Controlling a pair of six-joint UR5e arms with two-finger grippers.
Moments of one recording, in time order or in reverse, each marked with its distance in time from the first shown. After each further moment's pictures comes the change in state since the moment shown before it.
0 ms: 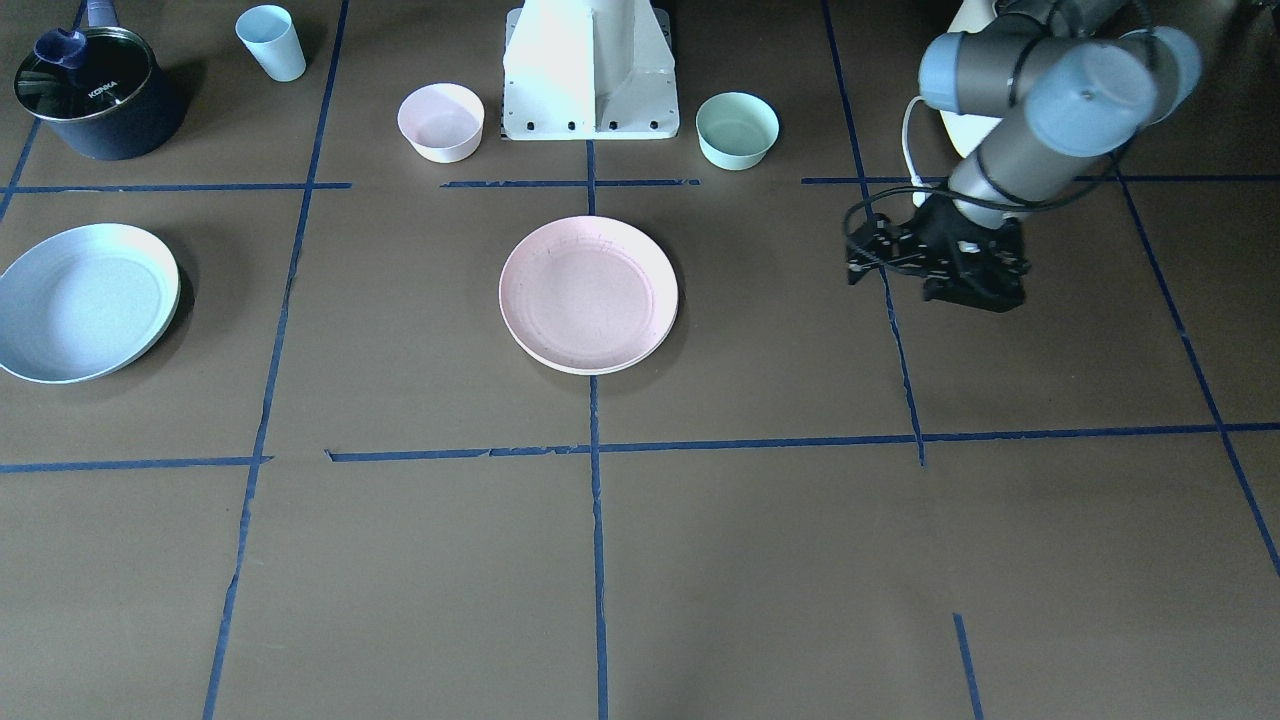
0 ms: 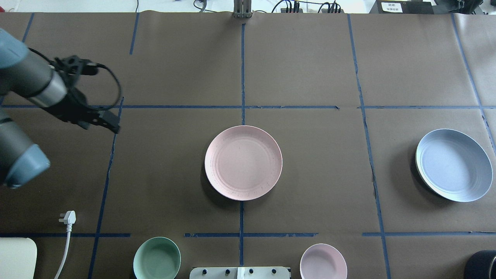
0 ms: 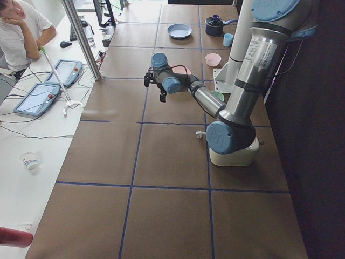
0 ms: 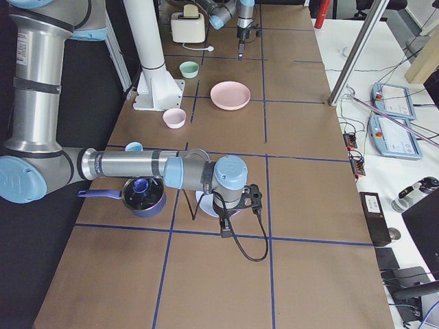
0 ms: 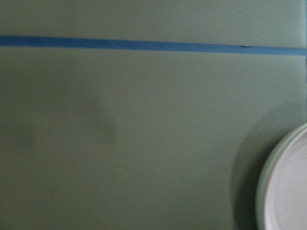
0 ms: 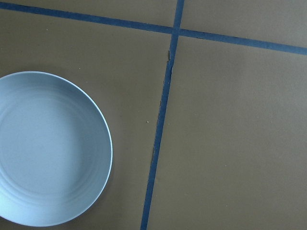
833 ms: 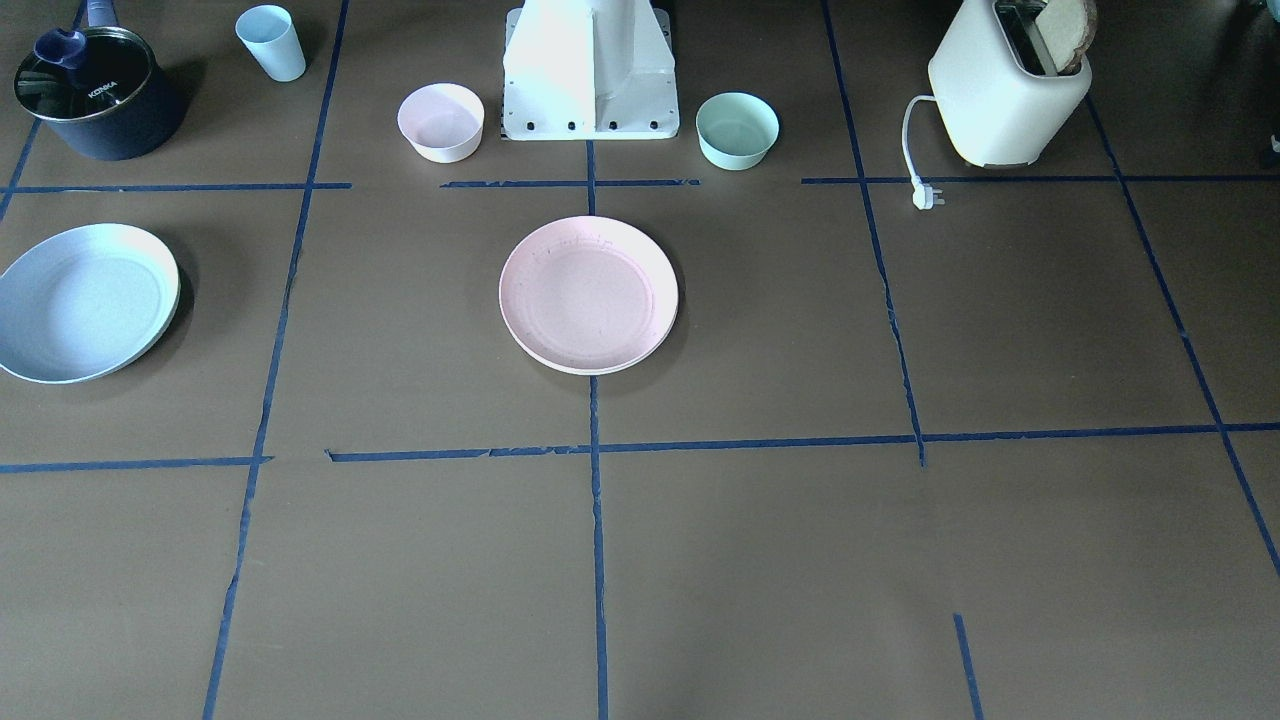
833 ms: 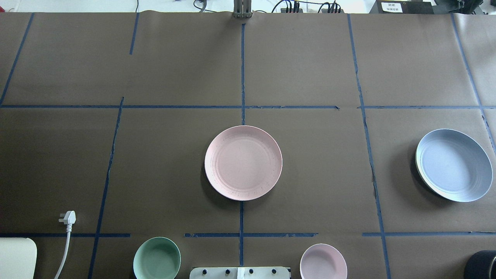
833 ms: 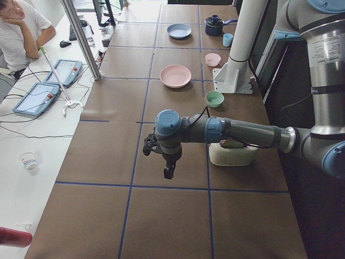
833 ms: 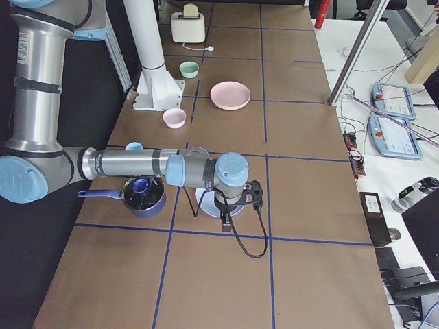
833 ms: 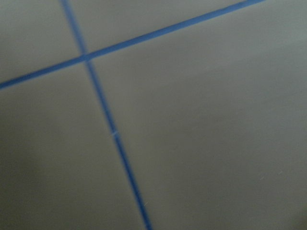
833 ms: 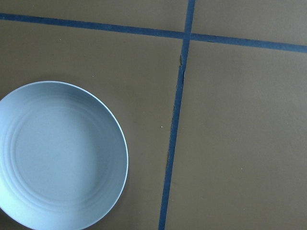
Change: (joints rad) left arm -0.601 0.425 -0.032 0.271 -0.094 0.851; right arm -0.042 -0.011 0.004 0.053 0.036 0.136
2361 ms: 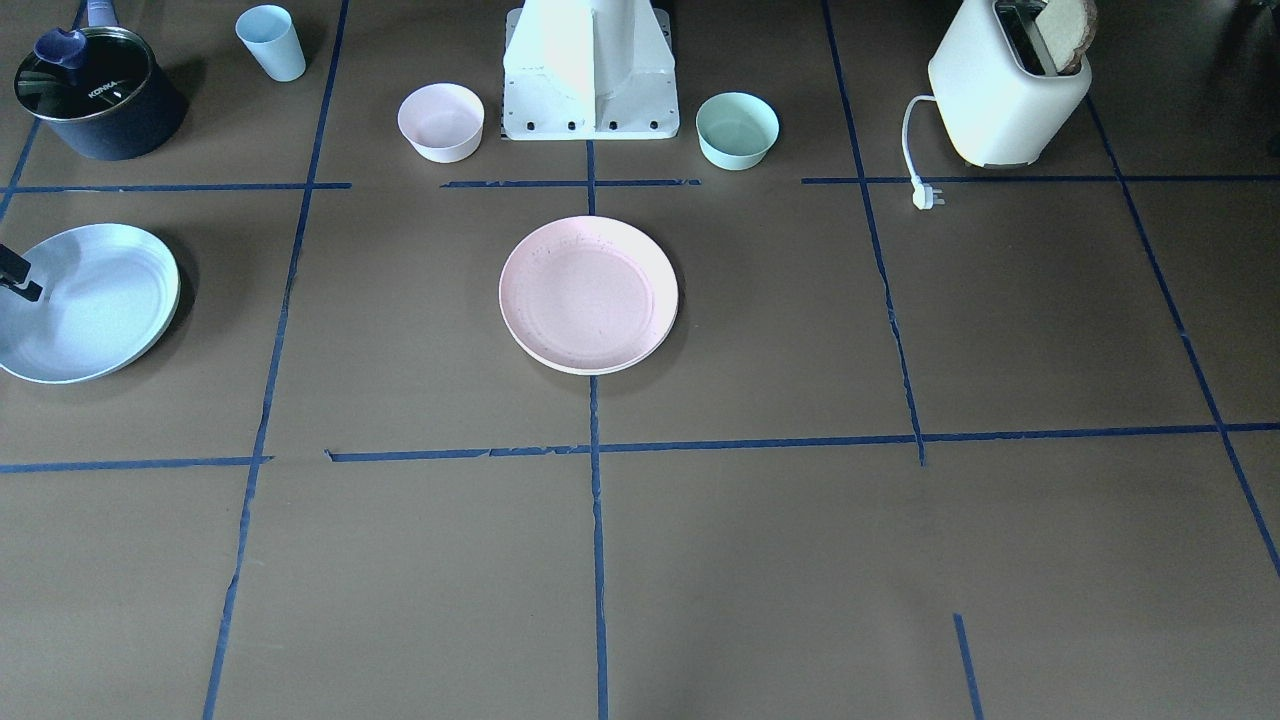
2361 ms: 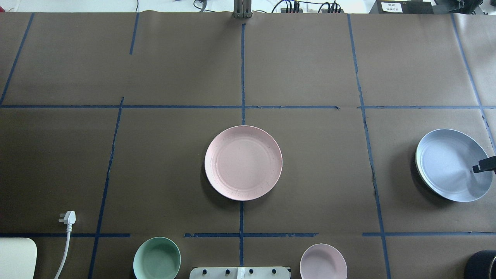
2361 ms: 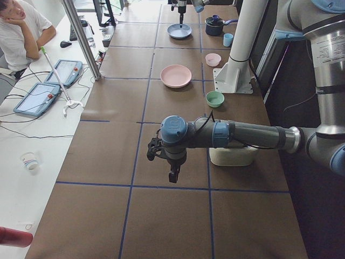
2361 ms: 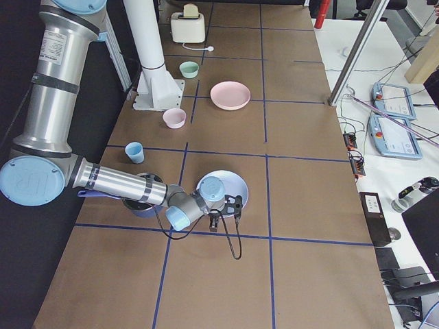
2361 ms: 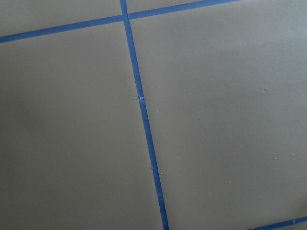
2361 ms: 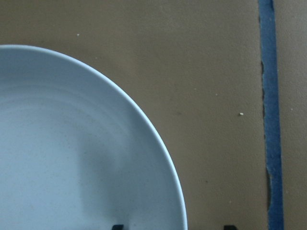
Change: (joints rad) left arm -0.022 0.022 -0.003 -0.007 -0.025 0.006; right arm -0.431 -0.073 -0.345 0.981 -0.087 0.816
